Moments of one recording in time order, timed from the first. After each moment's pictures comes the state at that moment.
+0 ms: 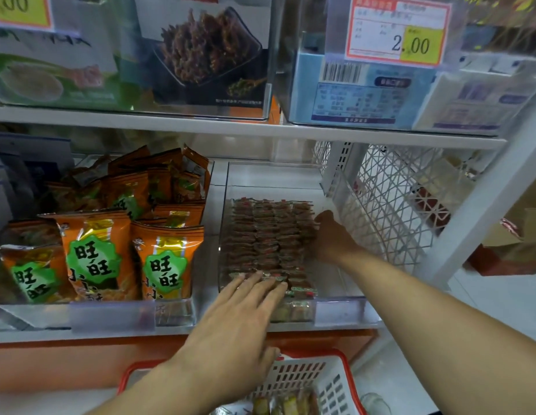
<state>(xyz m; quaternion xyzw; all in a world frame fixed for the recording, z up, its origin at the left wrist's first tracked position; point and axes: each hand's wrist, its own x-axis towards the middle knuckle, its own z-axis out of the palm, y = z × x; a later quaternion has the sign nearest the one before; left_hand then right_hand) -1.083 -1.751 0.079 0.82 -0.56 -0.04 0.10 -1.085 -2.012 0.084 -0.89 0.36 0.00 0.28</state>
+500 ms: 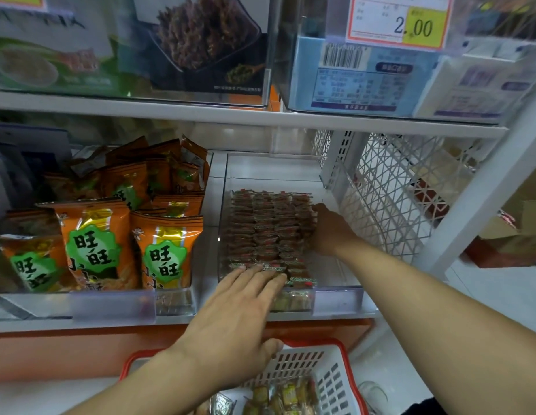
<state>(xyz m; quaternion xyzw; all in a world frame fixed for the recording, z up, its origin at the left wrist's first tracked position) -1.086 -1.752 0.082 0.82 -0.56 -0.05 0.11 -1.085 -2.012 0.083 -0.92 0.33 0.00 0.23</state>
